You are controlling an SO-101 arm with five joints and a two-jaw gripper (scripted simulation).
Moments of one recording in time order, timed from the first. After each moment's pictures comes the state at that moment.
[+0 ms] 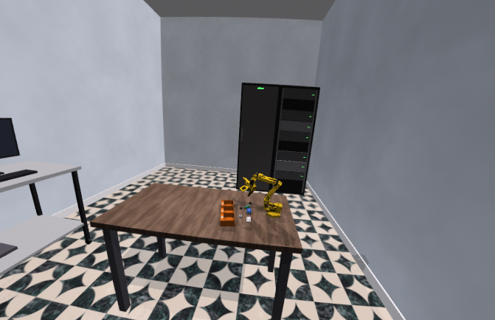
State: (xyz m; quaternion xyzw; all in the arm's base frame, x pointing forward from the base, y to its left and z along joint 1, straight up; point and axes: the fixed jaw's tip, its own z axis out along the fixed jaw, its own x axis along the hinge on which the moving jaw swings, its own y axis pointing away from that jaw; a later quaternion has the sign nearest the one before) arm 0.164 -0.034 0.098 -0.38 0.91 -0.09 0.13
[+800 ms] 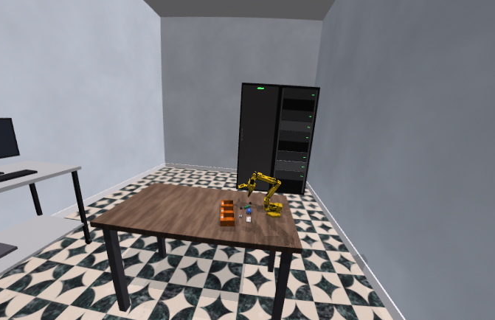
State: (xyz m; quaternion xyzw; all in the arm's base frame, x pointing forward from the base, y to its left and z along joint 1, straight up) arm 0.159 -0.007 0.107 -0.09 0.99 -0.02 0.10
